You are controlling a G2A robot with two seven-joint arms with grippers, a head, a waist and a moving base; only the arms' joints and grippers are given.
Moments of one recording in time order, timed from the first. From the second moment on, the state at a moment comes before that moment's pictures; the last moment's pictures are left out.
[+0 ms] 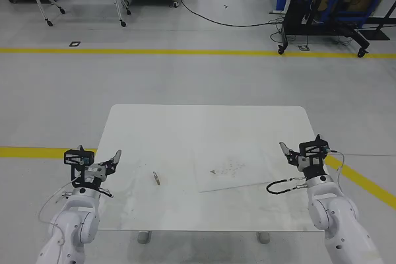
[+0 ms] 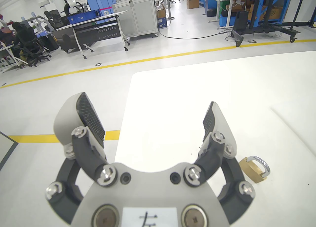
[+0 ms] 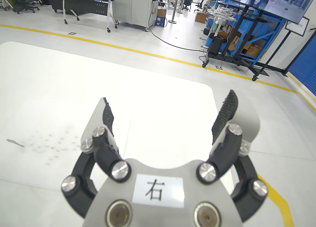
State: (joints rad) left arm 1.73 -1.15 -1.60 -1.80 1.33 0.00 0.00; right arm -1.73 -1.15 1.60 -1.80 -1.33 0.00 0.00
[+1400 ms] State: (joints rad) left arm 1.73 -1.15 -1.60 -1.80 1.33 0.00 0.00; right arm -1.05 -1.16 1.16 -1.20 -1.26 -1.02 0.19
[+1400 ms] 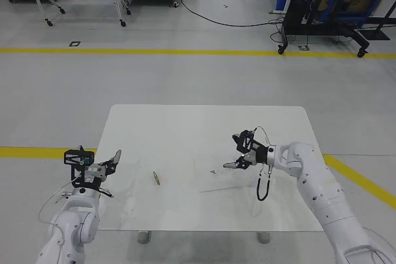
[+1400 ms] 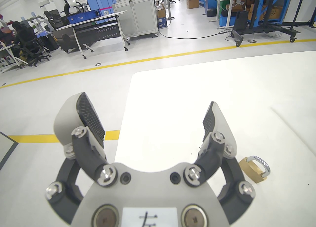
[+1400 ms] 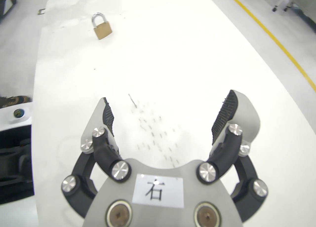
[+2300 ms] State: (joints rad) left arm 1.73 -1.15 -1.60 -1.80 1.33 0.00 0.00; right arm -0.71 -1.17 0.57 -0.92 -1.35 -1.01 0.07
